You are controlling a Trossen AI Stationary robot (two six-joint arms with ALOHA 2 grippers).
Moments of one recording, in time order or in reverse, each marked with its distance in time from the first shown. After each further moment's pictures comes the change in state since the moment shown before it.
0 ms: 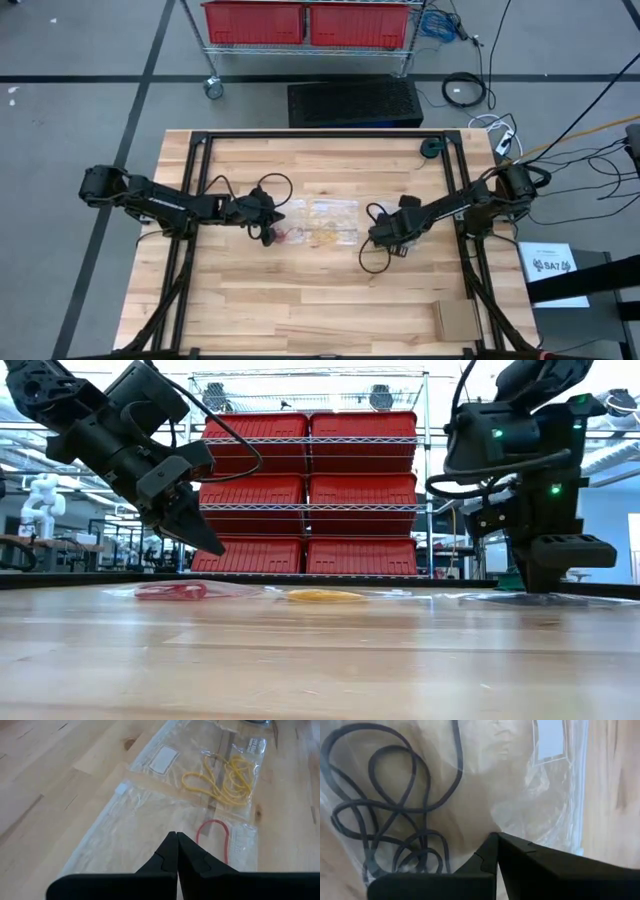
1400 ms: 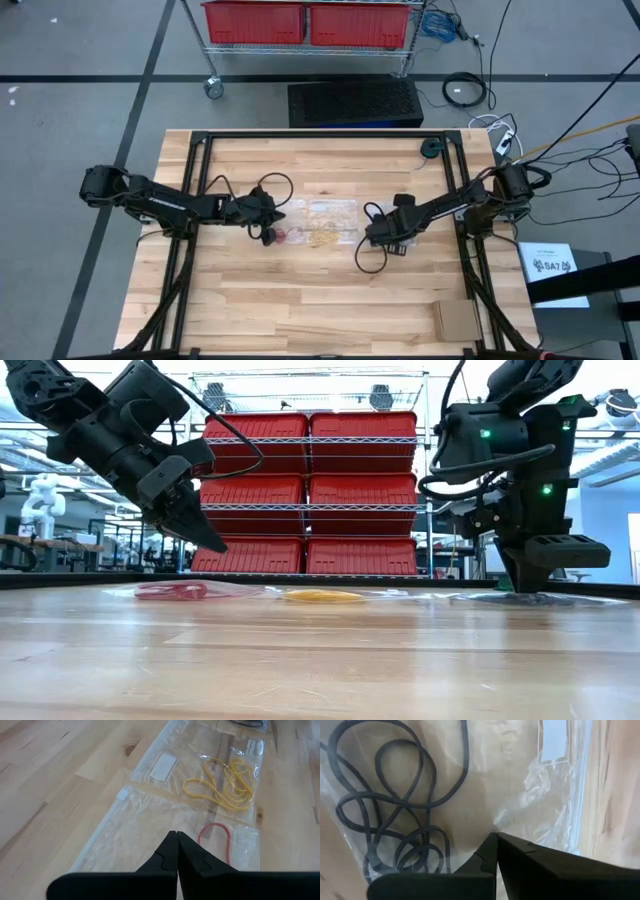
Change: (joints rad) left arm 0.000 0.000 0.000 0.016 -0.012 0.035; right arm -0.007 0.002 0.037 -0.007 0.028 -0.103
